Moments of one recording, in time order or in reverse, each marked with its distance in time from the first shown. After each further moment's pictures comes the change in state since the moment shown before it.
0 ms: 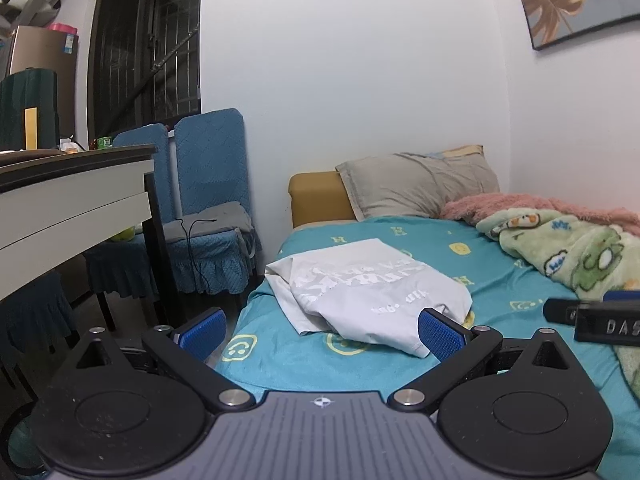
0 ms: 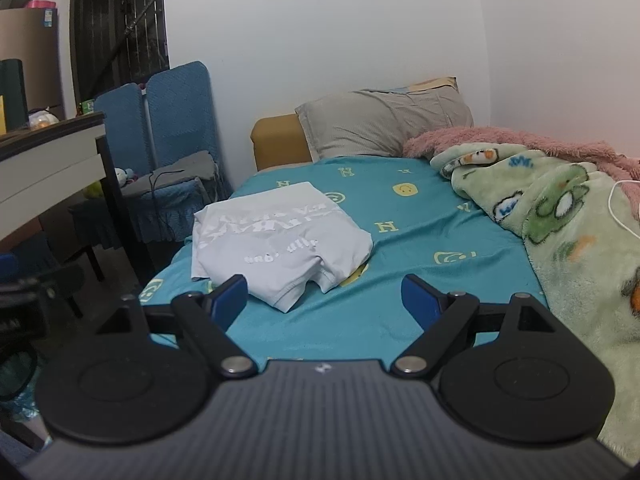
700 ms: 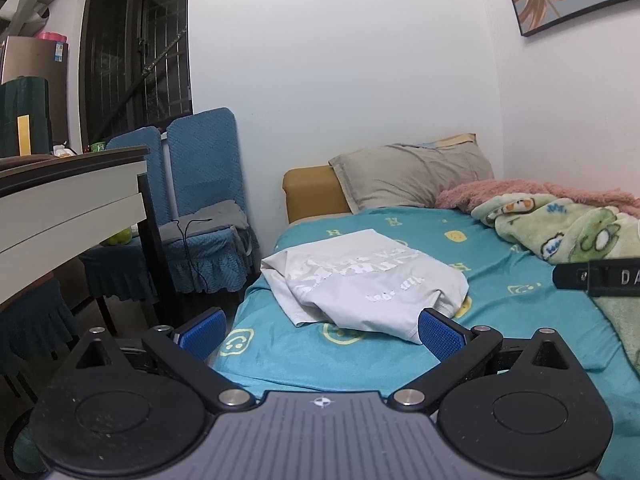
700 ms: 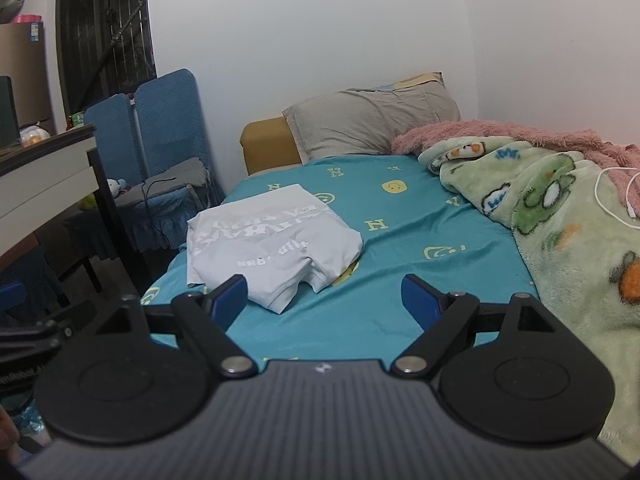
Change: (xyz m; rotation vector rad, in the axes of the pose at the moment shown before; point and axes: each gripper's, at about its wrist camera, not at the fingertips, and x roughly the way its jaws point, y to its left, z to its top) left arm 0.002 -0.014 -0.020 0.097 -0.014 -0.017; right arm -0.011 -0.004 0.001 0.055 -0.011 -0.017
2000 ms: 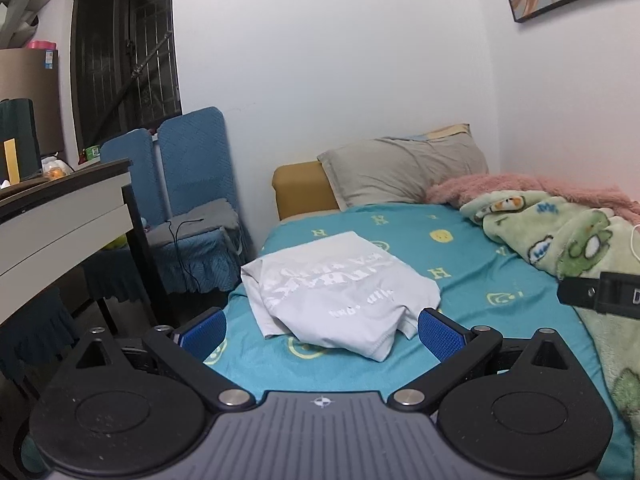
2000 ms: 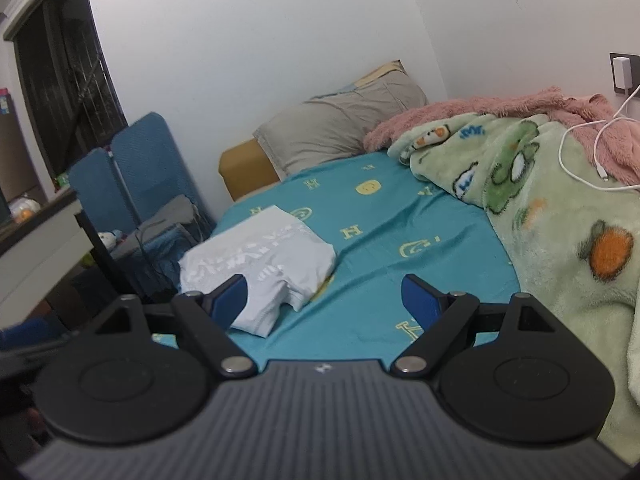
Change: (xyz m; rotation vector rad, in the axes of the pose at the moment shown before) left arm 0.009 -0.070 0.050 0.043 0.052 -0.016; right arm -0.010 -0.064 0.014 0.206 -0.005 -0.002
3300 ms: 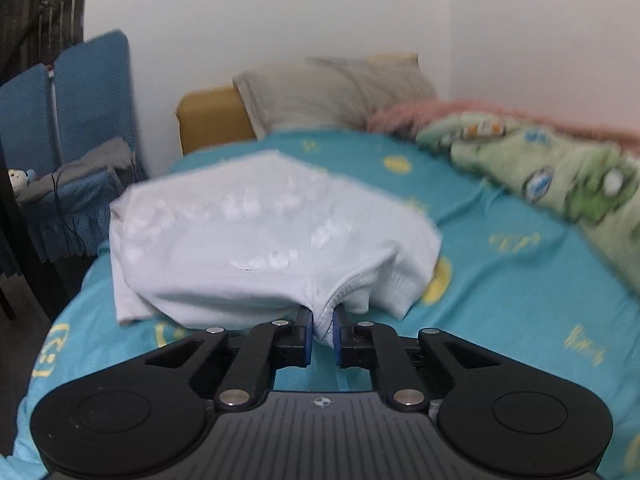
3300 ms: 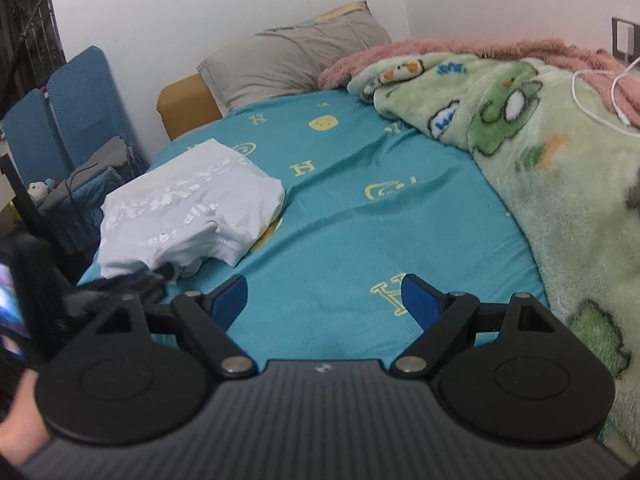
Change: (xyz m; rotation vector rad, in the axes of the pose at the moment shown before) left arm 0.236 -0.023 -0.057 -0.019 0.098 -0.281; right arm 0.105 0.008 -0.036 -0.040 0.134 -0.189
